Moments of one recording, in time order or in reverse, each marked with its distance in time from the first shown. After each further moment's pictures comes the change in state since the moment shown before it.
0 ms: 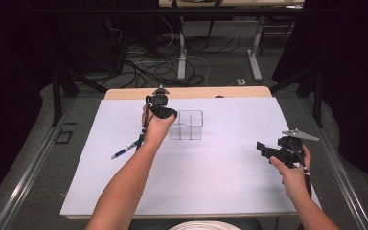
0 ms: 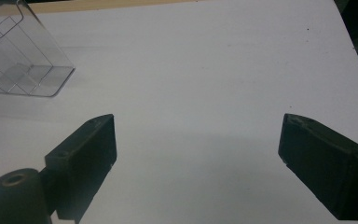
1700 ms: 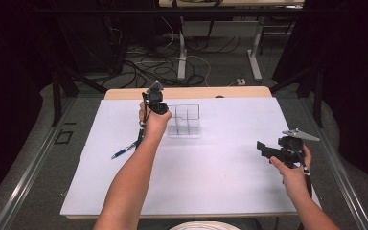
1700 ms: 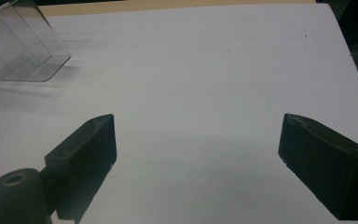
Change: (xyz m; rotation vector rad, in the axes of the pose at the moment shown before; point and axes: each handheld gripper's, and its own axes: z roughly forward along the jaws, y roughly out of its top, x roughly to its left) left arm 0.011 0.014 0.001 0.057 0.102 -0.138; right arm 0.001 0.001 -0.002 -0.014 -0.003 -0.011
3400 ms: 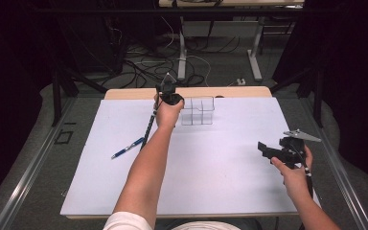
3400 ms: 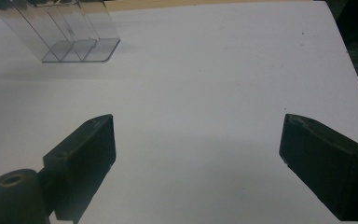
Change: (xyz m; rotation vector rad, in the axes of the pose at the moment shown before) left arm -0.029 0.038 0.045 -0.002 -0.177 -0.008; right arm -0.004 -0.002 -0.001 0.000 -0.003 -0.003
